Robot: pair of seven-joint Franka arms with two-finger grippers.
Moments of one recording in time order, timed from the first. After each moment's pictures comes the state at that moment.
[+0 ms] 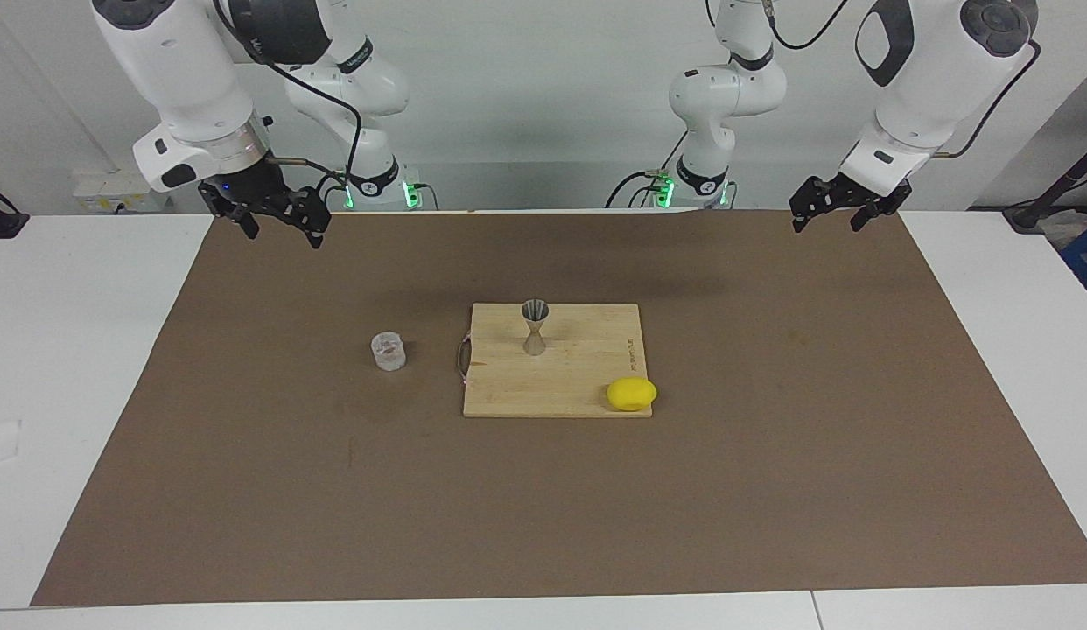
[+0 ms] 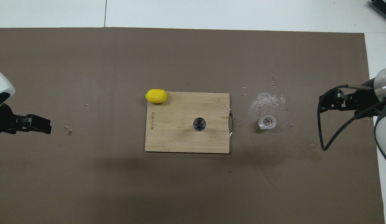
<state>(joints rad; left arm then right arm) 0.05 -0.14 -0.08 -1.83 -0.01 1.56 0.03 -0.01 -0.02 0.07 -1.62 -0.01 1.52 0.26</state>
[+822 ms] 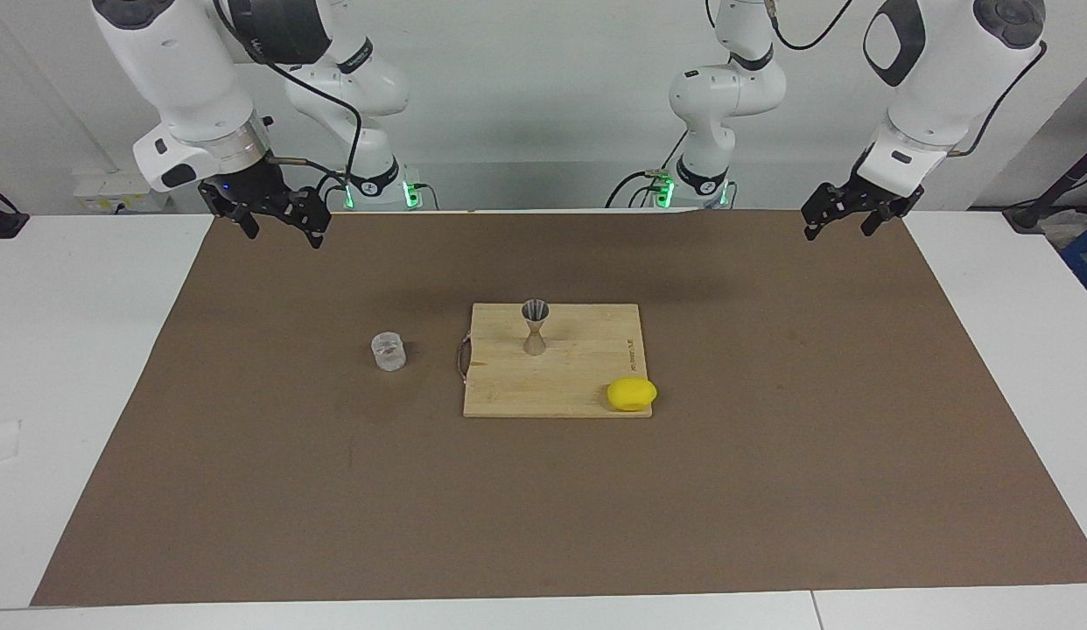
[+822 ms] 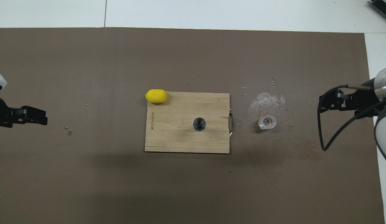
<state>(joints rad) 0.07 -0.10 -0.08 -1.80 -0.01 1.62 -0.02 -0.01 -0.02 0.07 -1.62 -0.01 1.52 0.26</state>
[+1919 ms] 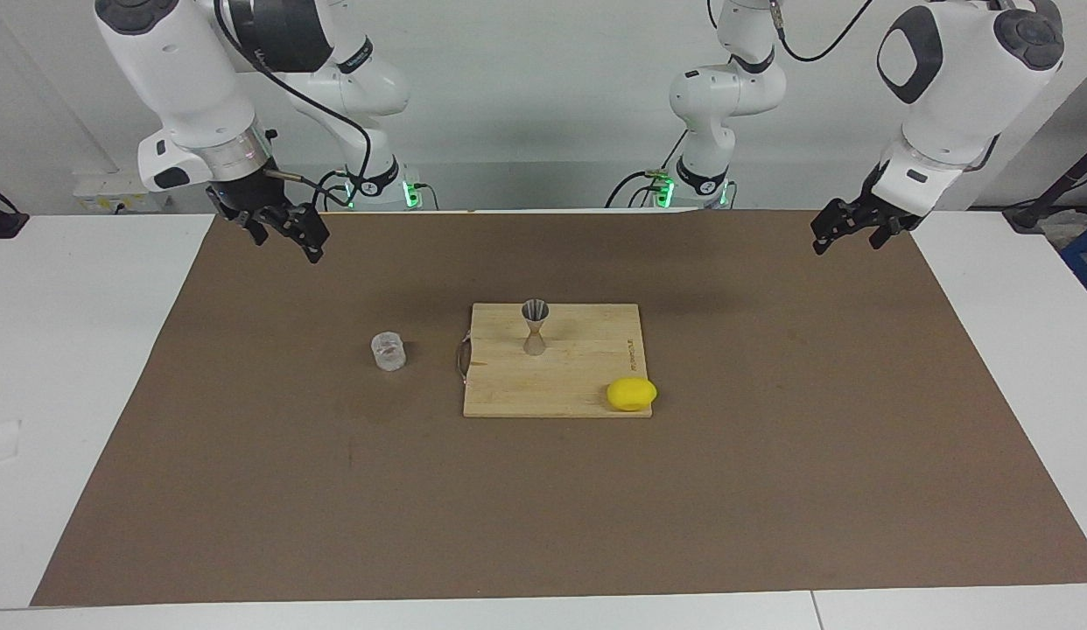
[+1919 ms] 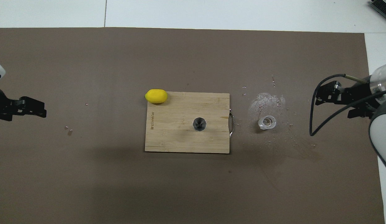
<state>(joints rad) 0.08 -0.05 -0.08 -1.75 -0.01 1.61 -0.04 -0.01 -0.01 0.07 -1.68 0.03 1.61 0.56</state>
